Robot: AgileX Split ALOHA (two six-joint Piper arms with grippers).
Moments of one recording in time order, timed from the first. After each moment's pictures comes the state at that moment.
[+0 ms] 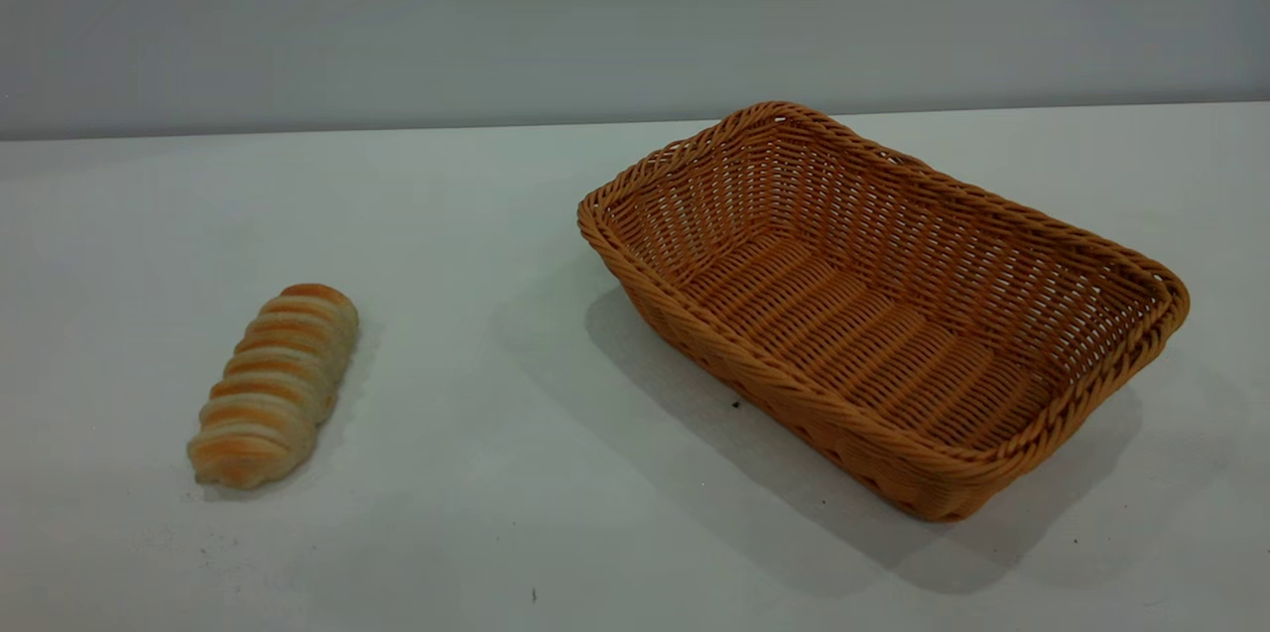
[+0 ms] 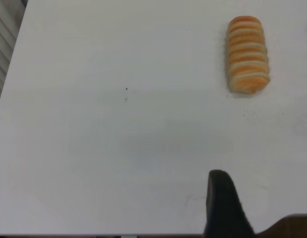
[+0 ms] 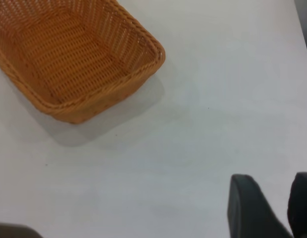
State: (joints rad) left arm -0.01 -0.02 -0.49 0.07 1.14 -0.03; right arm 0.04 -0.02 -0.47 0.01 1.14 -0.08
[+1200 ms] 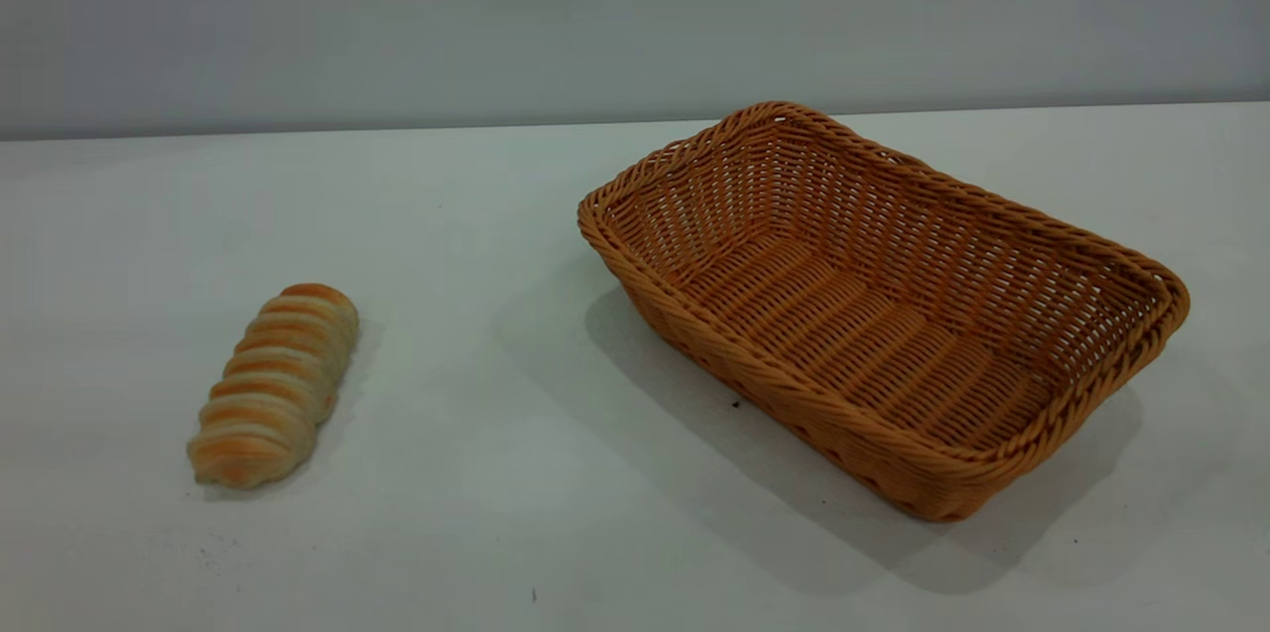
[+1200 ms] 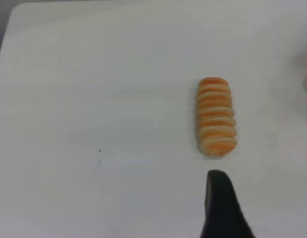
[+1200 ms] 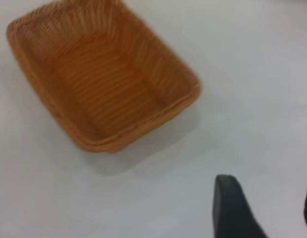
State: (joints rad) left arm -0.01 0.42 -0.64 -0.02 0.84 -0.02; right arm 0.04 0.31 -0.50 0.15 0.89 -0.12
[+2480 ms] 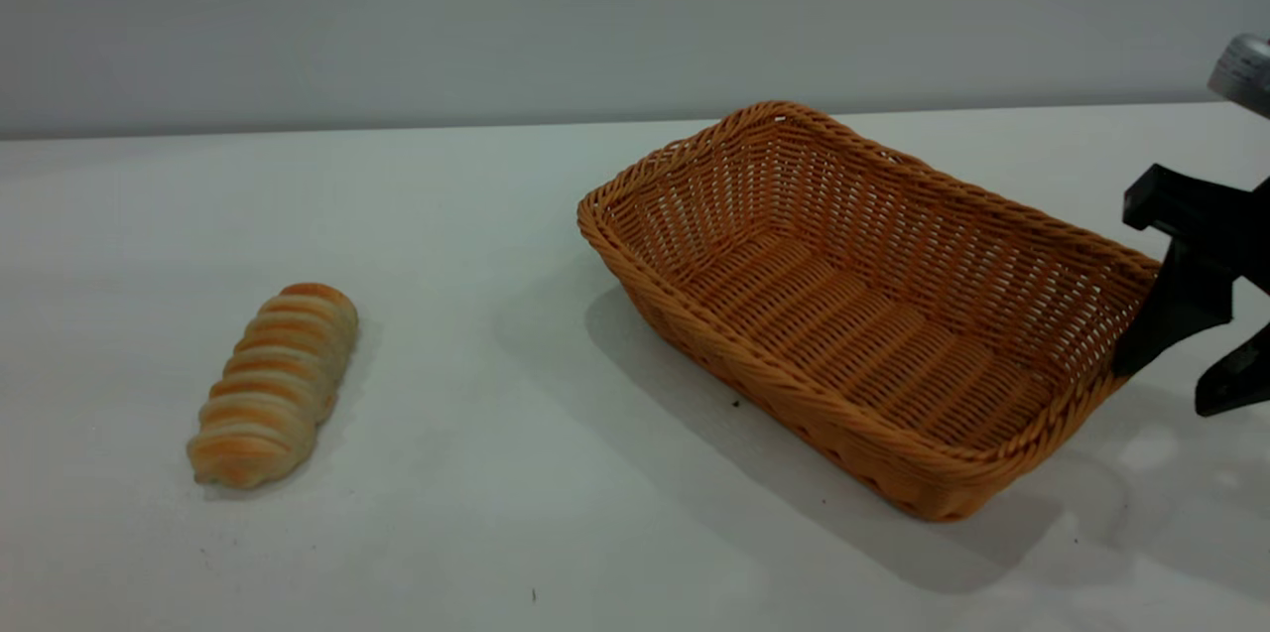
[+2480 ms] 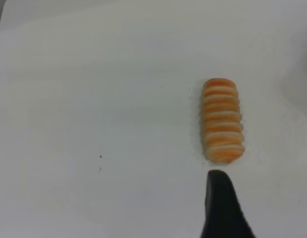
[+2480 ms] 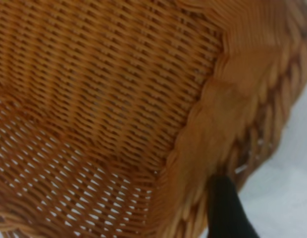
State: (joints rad) left arm -0.01 0.58 -0.66 0.00 0.74 -0.02; right arm 0.04 1.79 -0.70 0.86 0.32 -0.32
